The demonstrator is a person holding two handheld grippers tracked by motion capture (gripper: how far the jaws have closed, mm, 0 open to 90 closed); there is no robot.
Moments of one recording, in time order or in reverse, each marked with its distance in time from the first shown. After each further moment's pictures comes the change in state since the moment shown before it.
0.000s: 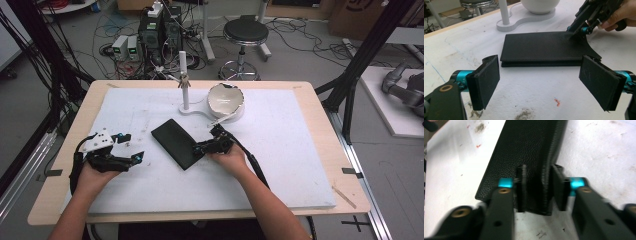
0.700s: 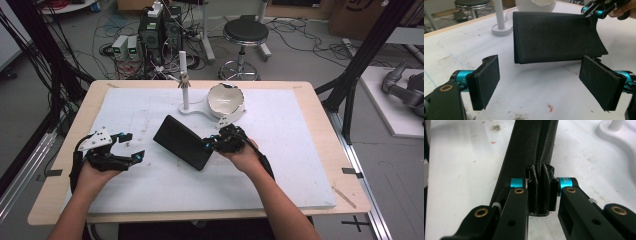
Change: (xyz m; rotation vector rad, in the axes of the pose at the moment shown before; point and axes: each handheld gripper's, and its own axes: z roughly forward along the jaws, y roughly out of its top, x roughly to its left) left arm -0.001 0.007 -0.001 -0.038 -0.068 -0.044; right arm 0.036 0.002 -0.063 -0.059 -0.112 -0.326
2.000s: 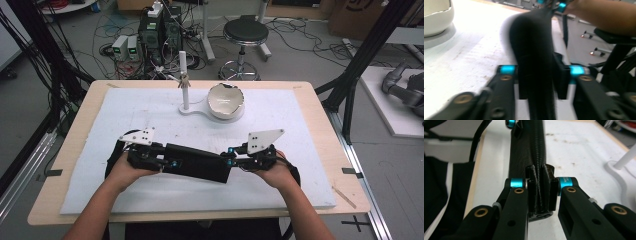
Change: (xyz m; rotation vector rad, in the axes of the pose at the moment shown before) left arm -0.051 0.042 0.074 0.061 -0.552 0.089; right arm 0.028 -0.040 -0.075 -0.184 0.095 -0.325
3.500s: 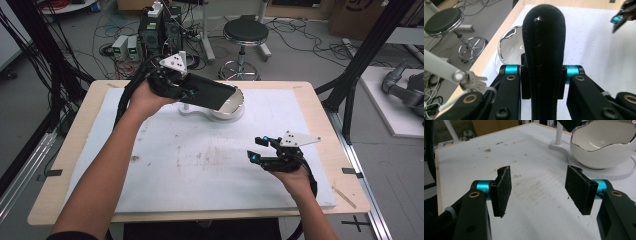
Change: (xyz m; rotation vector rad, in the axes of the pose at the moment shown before) left arm 0.076 0.181 0.023 0.313 0.434 0.161; right arm -0.002 -0.058 -0.048 -0.118 -0.307 0.374
